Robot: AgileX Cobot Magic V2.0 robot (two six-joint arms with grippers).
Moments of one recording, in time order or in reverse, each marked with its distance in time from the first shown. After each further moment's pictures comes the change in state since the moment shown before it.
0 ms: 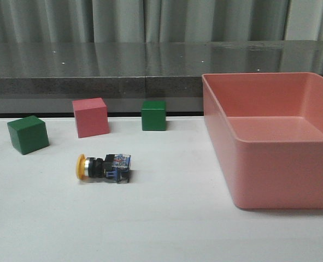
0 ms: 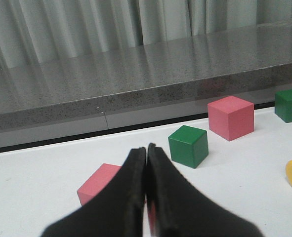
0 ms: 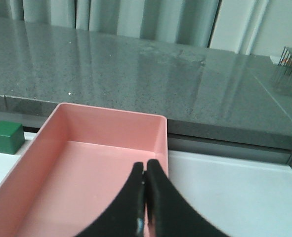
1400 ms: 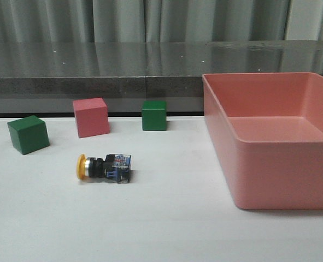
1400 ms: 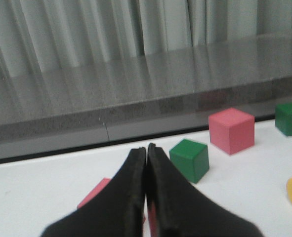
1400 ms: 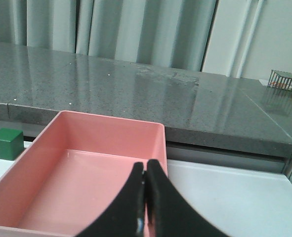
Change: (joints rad) left arm 0.000 0.000 0.000 -0.029 -0.066 0.000; right arm 0.000 -0.282 0.183 0.000 -0.020 0.001
